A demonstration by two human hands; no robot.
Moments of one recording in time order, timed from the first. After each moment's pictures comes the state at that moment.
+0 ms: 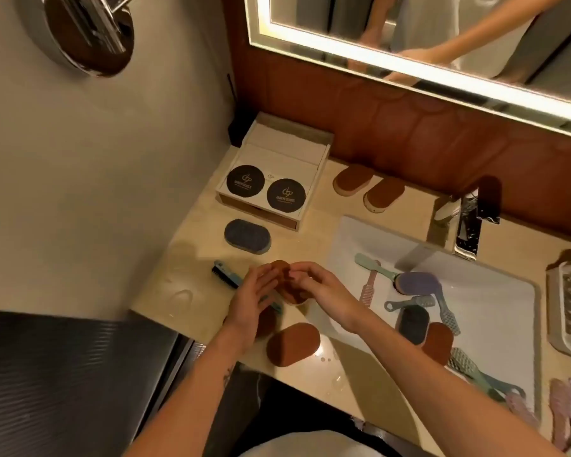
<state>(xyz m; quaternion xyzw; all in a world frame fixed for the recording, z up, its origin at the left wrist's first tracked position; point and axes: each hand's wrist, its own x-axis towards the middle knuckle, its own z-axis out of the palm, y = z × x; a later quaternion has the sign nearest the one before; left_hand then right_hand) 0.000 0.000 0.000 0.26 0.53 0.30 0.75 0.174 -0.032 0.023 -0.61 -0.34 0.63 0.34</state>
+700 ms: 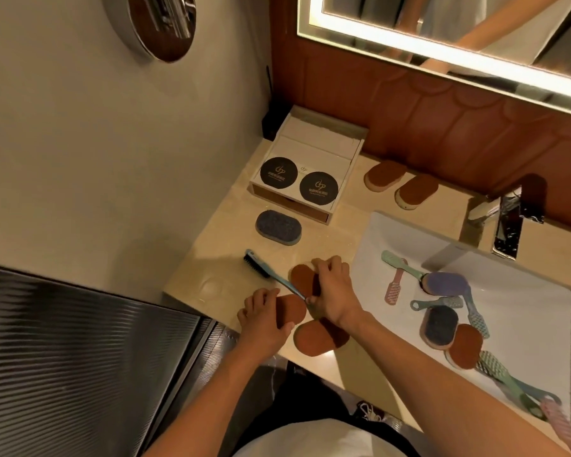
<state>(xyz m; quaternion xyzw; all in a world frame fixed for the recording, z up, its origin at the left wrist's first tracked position) -0.062 -0.038 -0.053 0.71 0.61 -0.05 0.34 0.124 -0.027 -0.040 -0.73 -0.62 0.29 0.06</state>
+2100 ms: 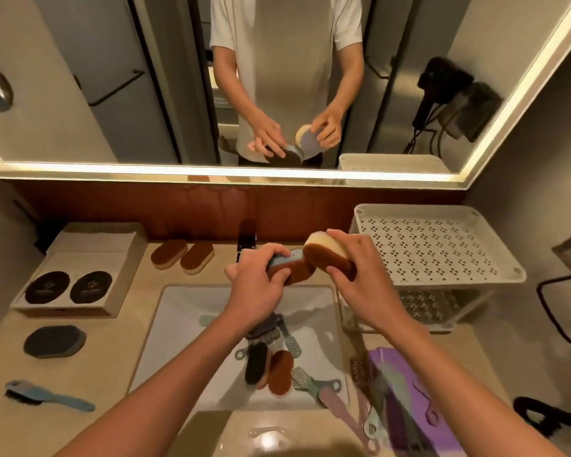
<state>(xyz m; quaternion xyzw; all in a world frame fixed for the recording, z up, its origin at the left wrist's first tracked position) 0.365 -0.141 0.157 0.83 0.35 0.24 0.37 0.526 -0.279 0.169 -0.78 -0.49 0.04 0.38</state>
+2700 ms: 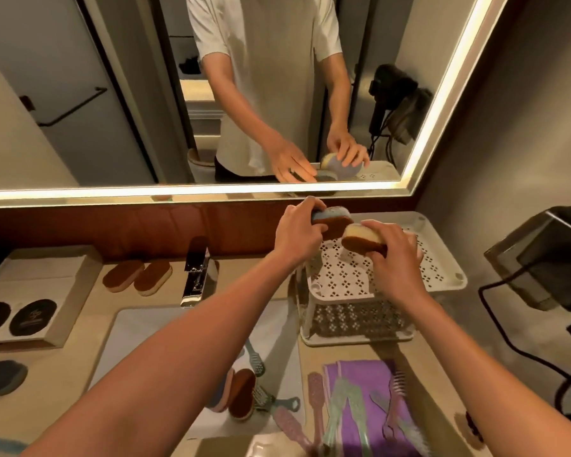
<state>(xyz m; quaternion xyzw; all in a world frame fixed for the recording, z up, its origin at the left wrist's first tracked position) 0.592 -0.166 0.187 0.87 0.25 0.24 0.34 0.680 -0.347 0.175 -0.86 -0.34 0.00 0.37</state>
